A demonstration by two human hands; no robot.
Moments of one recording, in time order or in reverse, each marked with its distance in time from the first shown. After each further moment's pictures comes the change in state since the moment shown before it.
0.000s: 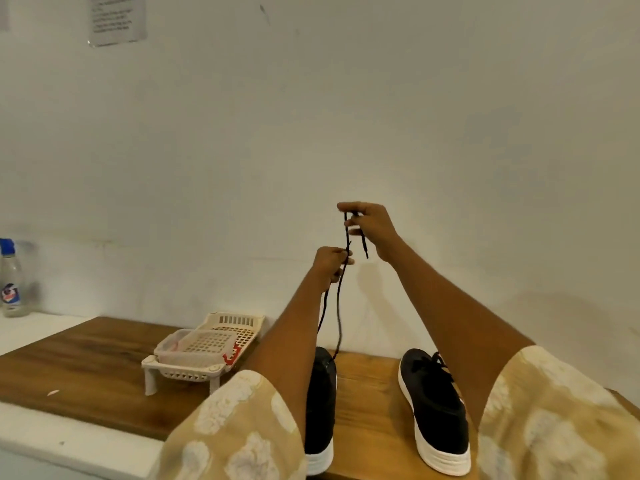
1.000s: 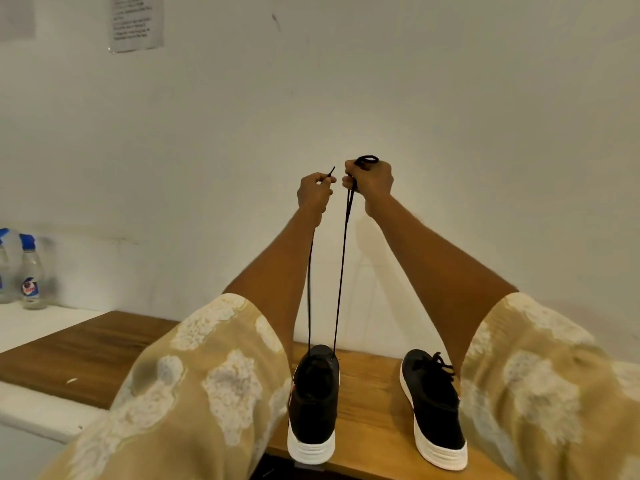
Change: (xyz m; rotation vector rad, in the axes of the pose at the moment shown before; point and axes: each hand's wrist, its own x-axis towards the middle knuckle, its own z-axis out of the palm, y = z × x) left_hand 0.003 0.114 -0.037 0.004 0.304 0.361; right_hand 0.030 -0.079 0.014 0.224 0.327 0.061
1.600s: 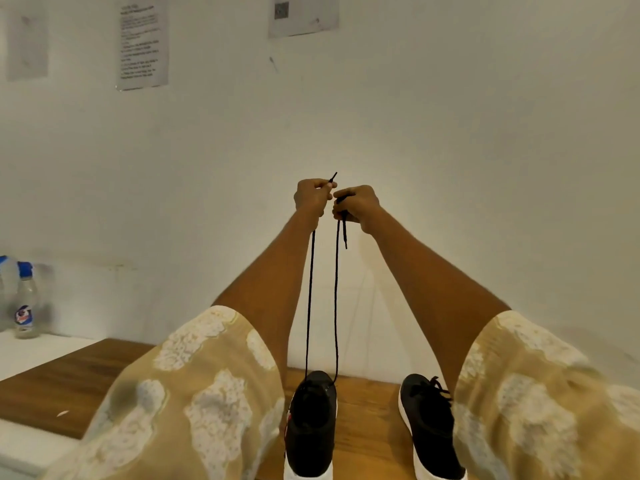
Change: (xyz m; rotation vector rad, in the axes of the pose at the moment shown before) left_hand 0.002 0.046 -0.003 0.026 -0.026 0.073; right_hand 0.002 -0.020 -0.003 -0.226 -0.249 0.075
